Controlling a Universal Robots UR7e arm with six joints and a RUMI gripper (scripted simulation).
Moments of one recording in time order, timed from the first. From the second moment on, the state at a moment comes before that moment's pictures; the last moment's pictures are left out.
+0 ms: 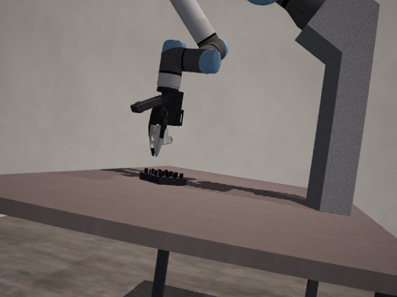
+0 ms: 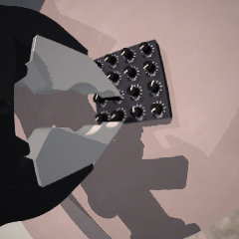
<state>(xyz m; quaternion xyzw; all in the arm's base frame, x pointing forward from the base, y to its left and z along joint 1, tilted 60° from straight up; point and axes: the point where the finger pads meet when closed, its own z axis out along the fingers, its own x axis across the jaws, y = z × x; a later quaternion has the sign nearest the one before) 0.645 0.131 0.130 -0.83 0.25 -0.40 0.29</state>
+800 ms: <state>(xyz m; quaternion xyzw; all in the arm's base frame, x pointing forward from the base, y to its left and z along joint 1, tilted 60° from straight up) 0.639 0.124 0.131 -0.71 0.49 -0.30 0.40</state>
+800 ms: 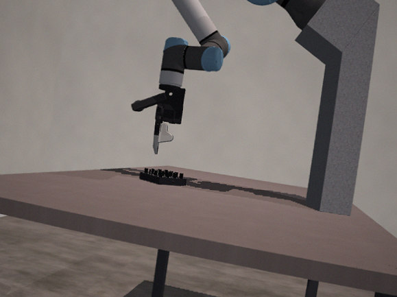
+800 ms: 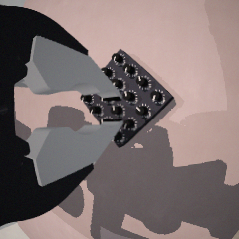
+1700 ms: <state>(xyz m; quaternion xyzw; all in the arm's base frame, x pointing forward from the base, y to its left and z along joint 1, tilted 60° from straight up) 0.638 0.123 0.131 -0.68 0.53 -0.28 0.41</state>
